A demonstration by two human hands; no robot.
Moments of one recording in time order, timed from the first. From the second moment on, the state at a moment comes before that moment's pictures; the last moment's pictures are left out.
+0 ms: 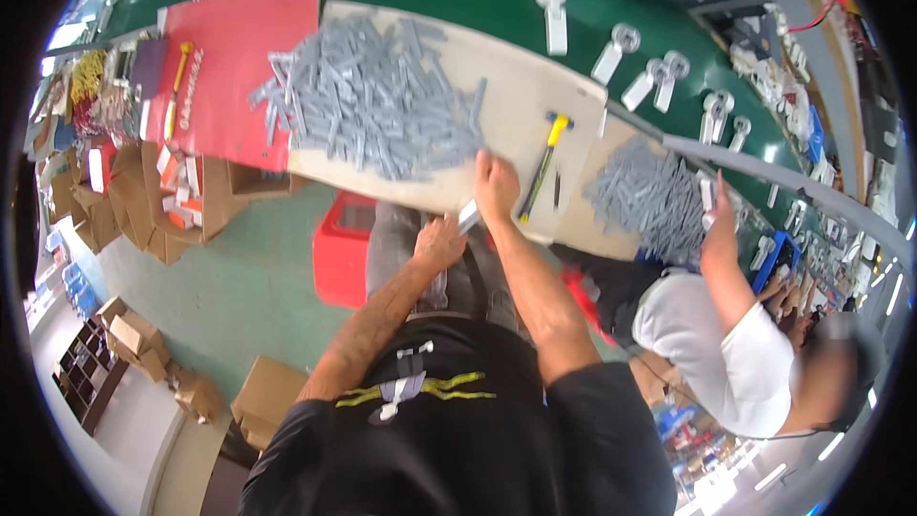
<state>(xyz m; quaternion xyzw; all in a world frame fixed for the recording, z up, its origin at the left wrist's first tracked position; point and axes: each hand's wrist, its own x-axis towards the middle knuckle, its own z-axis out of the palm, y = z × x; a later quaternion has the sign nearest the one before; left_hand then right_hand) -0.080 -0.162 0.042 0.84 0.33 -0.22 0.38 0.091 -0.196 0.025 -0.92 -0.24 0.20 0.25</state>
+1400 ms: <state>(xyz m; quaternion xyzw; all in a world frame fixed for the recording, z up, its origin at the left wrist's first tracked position) -0.082 -0.014 0.187 0.40 0.42 0.05 0.81 0.072 -0.146 0.176 -0.54 -0.21 0.65 0.49</state>
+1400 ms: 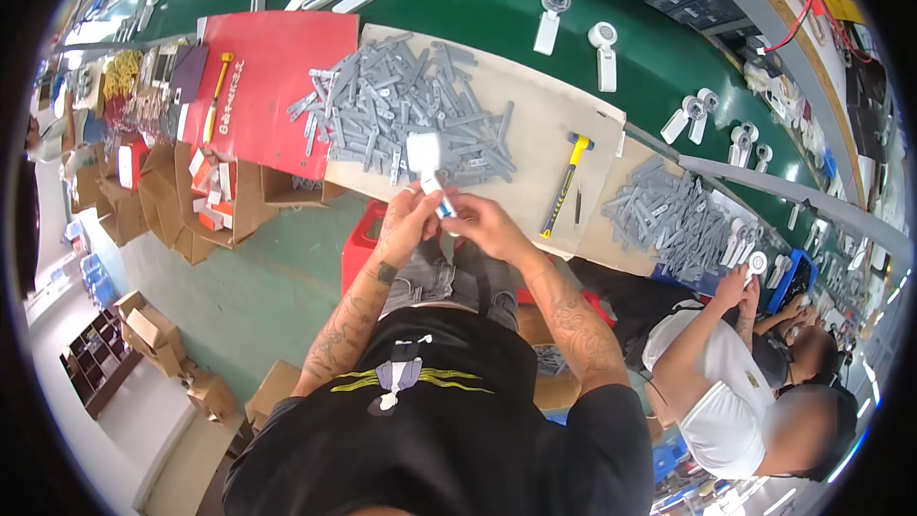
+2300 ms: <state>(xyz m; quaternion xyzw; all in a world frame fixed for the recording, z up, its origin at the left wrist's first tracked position) -0.124 -0.004 0.237 0.39 0.34 0.24 0.83 0.048 -0.106 0.262 -0.66 -0.39 0.39 0.51</state>
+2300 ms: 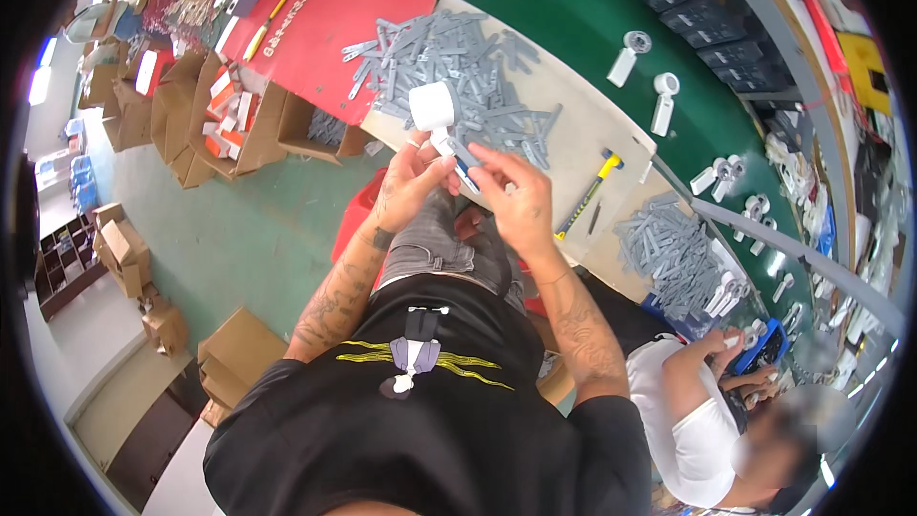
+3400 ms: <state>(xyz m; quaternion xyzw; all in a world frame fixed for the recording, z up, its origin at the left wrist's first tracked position) -0.087 -0.076 0.238 0.42 0.34 0.20 0.82 0.050 -0.178 0.300 -0.68 -0.46 0.23 0.52</state>
